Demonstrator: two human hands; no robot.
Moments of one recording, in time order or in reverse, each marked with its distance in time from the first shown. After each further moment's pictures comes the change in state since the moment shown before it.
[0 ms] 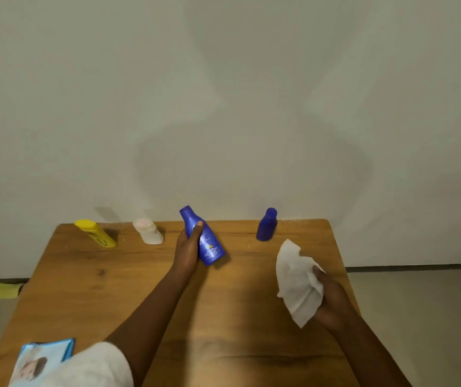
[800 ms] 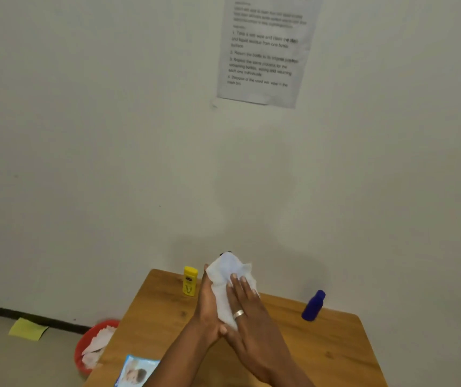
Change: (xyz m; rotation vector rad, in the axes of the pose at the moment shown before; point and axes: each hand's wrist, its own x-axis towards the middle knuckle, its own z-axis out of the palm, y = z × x) left_hand -0.217 0.166 -0.150 -0.826 -0.293 0.045; right_hand -0.270 0.141 0.275 -1.777 -0.412 -1.358
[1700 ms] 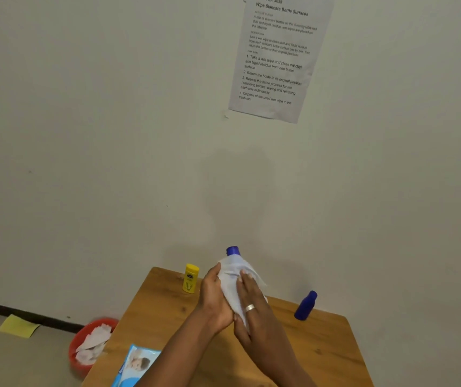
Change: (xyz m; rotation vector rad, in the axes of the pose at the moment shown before) left_hand -0.040 0.039 0.006 -0.053 0.008 -0.217; right_hand -0.027 -0.031 -0.005 0.055 0.197 -0.015
